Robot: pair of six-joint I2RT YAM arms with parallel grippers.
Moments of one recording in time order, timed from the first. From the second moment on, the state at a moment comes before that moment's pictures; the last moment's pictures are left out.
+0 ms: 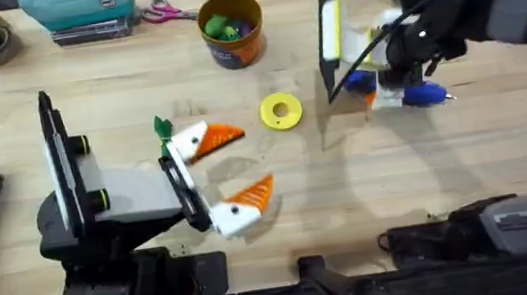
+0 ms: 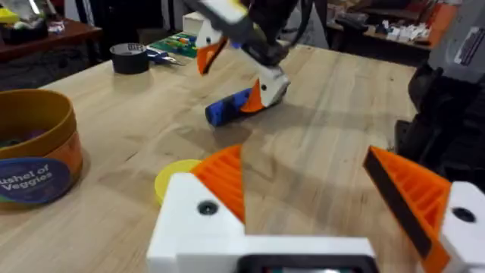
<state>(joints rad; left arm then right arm) 0.00 0.01 0.02 -0.13 1.14 0.04 0.17 1.52 0.96 -0.64 0.08 -1.23</state>
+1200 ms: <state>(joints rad) 0.00 0.68 0.91 -0.95 0.46 0.13 0.17 0.80 0.99 -0.60 -0.06 -0.21</state>
